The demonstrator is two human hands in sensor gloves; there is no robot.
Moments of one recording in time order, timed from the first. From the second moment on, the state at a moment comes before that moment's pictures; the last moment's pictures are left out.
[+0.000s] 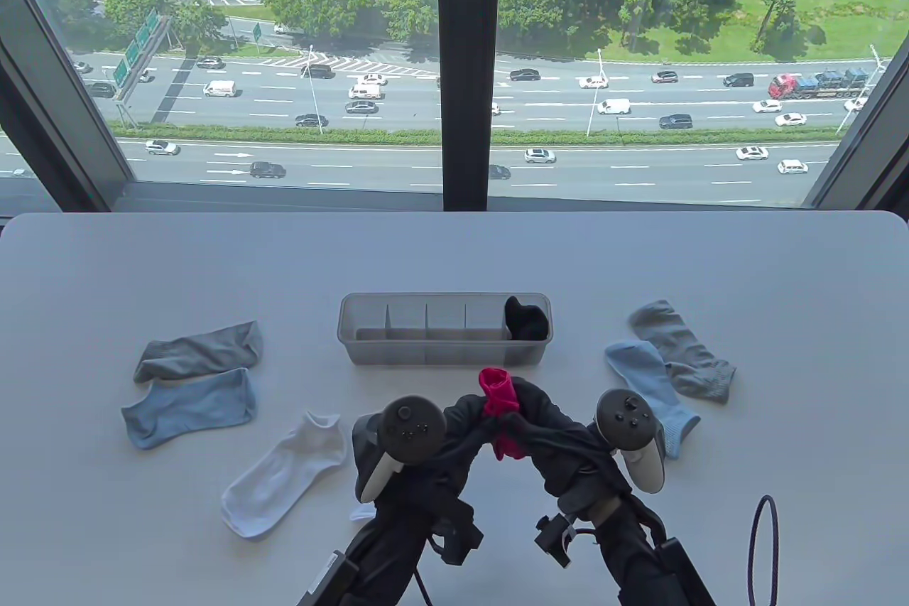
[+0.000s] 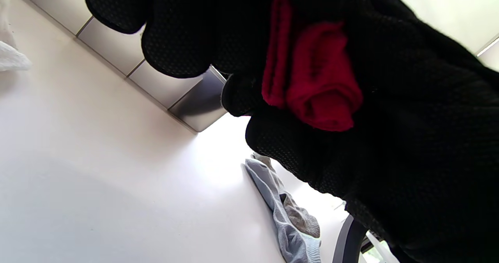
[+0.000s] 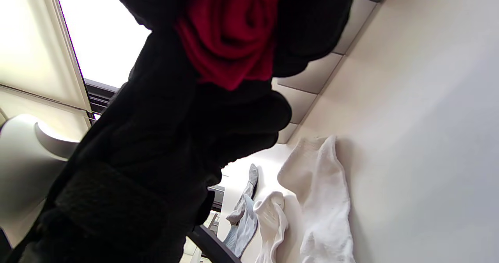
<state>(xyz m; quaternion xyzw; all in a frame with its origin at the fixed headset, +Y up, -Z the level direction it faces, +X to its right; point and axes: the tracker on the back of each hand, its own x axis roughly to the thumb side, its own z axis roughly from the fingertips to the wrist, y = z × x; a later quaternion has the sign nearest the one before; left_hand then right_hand) -0.085 -0.695 -0.298 -0.04 -0.15 0.41 0.90 0.128 -0.722 -0.306 0.16 0.11 0.78 0.60</state>
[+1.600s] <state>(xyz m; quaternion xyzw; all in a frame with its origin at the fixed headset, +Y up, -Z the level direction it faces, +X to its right) -0.100 -0.690 -0.309 0.03 -0.15 0.33 0.93 0.091 -0.721 -0.302 0.23 0.16 0.89 0.36</state>
